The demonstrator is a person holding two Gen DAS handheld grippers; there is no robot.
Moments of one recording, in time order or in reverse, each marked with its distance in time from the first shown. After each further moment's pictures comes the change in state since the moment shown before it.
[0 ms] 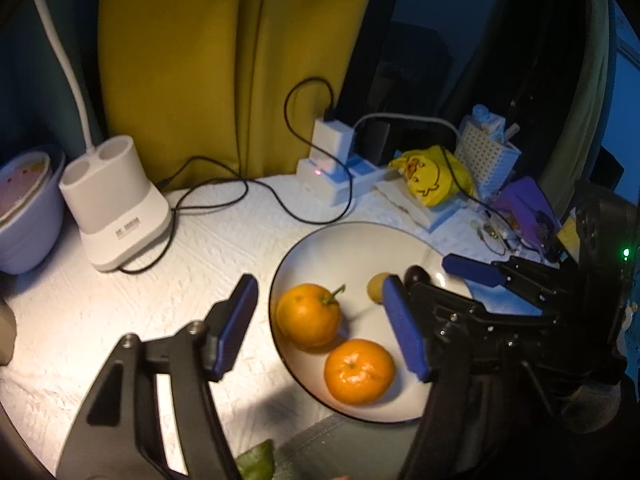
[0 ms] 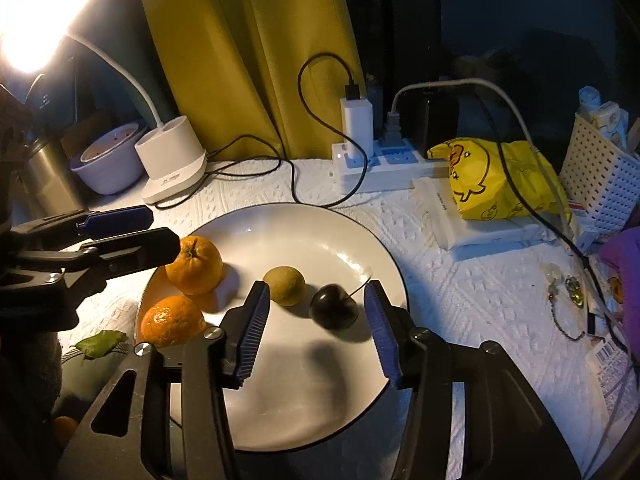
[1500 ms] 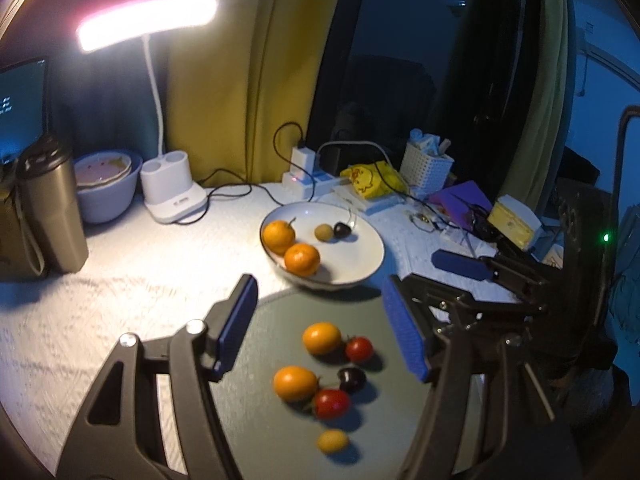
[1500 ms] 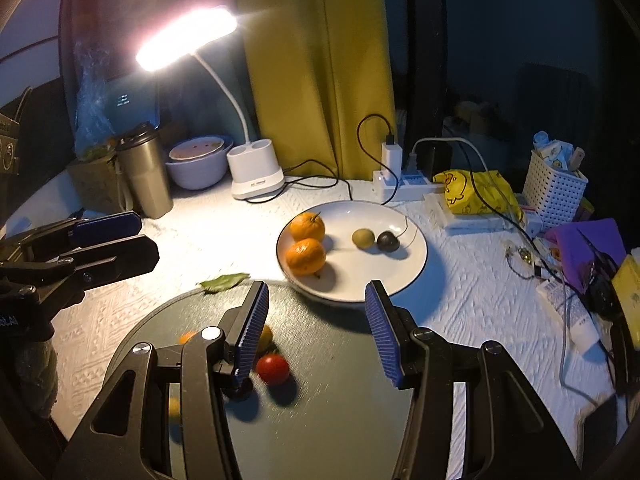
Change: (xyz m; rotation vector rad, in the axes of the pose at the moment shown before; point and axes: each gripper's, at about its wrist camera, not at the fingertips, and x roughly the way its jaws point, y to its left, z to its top) left arm -0.173 -0.040 -0.089 0.007 -0.130 -0.007; right arm -0.148 0.079 -0.062 -0.055 -0.109 0.013
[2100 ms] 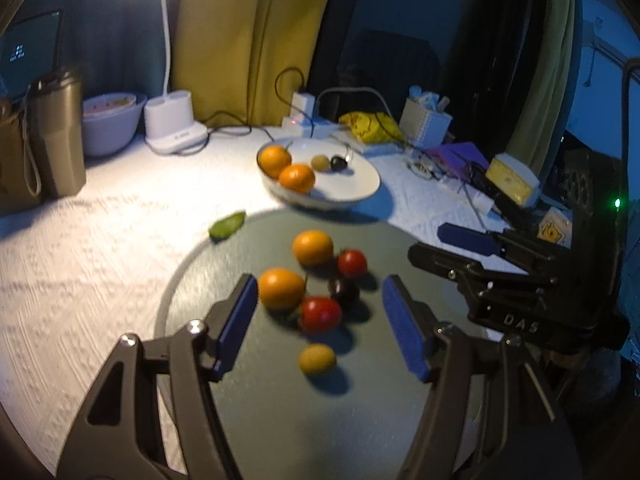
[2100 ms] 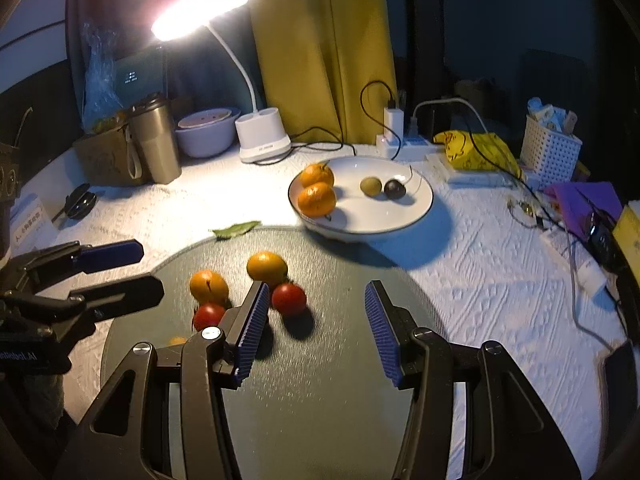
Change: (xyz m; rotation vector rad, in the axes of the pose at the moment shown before) left arm 0.000 -0.008 -0.072 -0.032 0.106 0.002; right arm -0.010 0.013 -0.050 0.018 0.049 0.004
